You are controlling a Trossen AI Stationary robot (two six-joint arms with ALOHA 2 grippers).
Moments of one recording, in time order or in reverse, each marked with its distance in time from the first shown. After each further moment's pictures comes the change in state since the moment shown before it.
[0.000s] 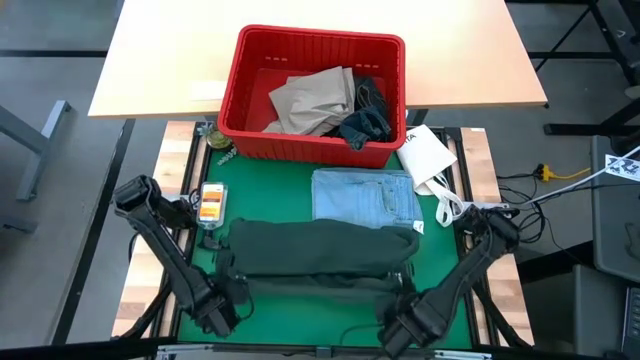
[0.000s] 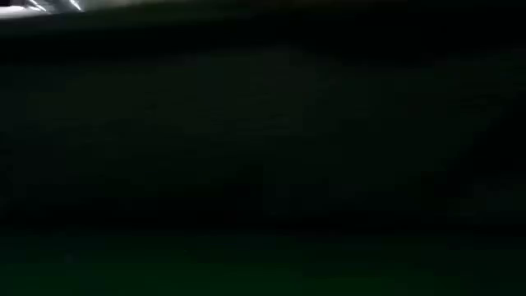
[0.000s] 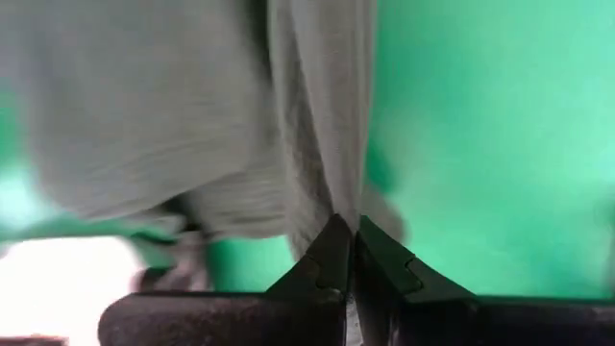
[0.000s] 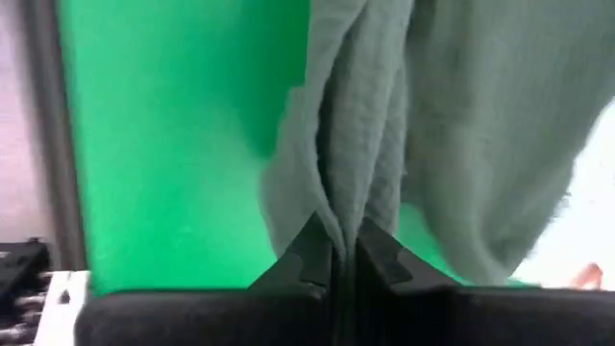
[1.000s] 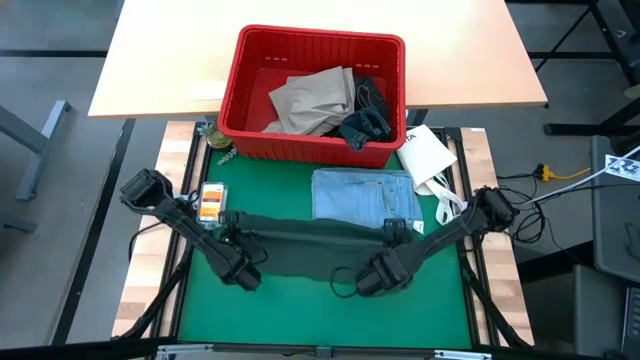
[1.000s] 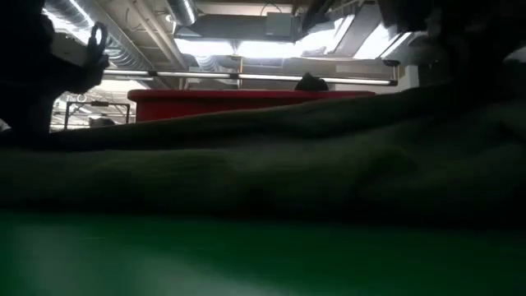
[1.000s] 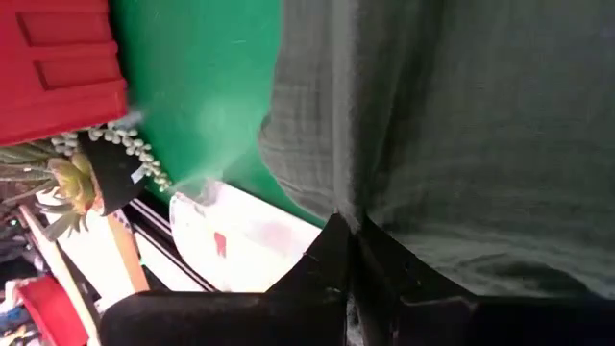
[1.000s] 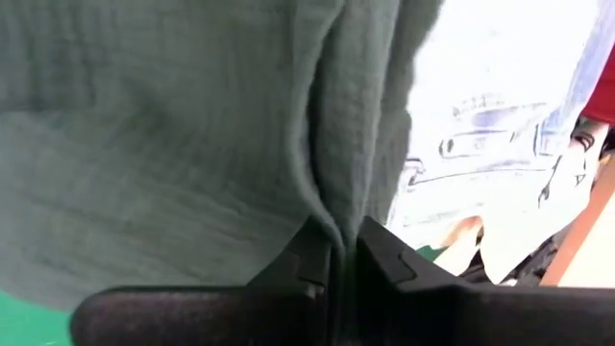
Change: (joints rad) left arm 0.262 -0.002 -0.314 -0.054 -0.334 -0.060; right arm -0.282 -0.101 -0.314 0.005 0.139 -0.101
